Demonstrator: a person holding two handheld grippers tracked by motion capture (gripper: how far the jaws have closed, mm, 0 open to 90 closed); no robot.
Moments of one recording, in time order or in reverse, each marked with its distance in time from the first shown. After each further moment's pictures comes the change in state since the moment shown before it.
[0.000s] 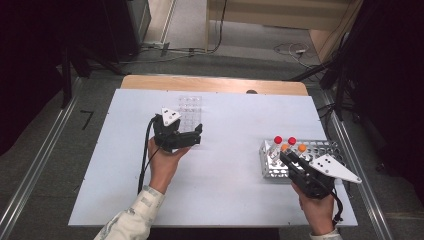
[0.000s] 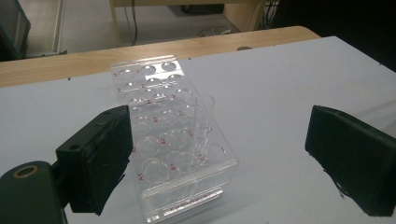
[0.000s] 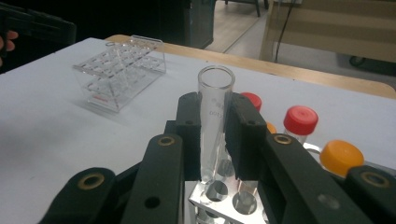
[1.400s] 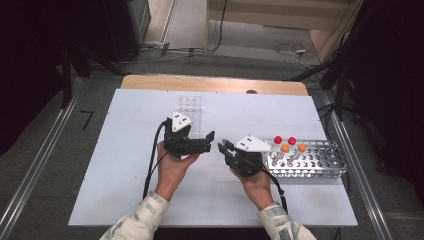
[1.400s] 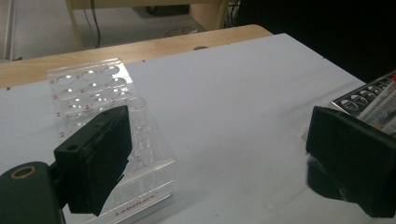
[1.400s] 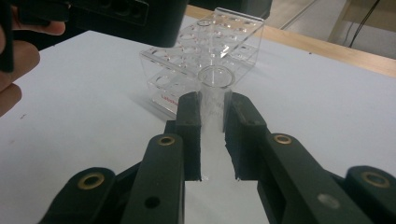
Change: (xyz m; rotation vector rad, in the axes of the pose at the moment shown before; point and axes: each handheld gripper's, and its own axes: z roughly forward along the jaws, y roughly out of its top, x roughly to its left) left arm -0.029 -0.001 -0.007 -0.006 -0.146 0.039; right arm 0.096 0.015 0.123 0.130 0.176 -0.073
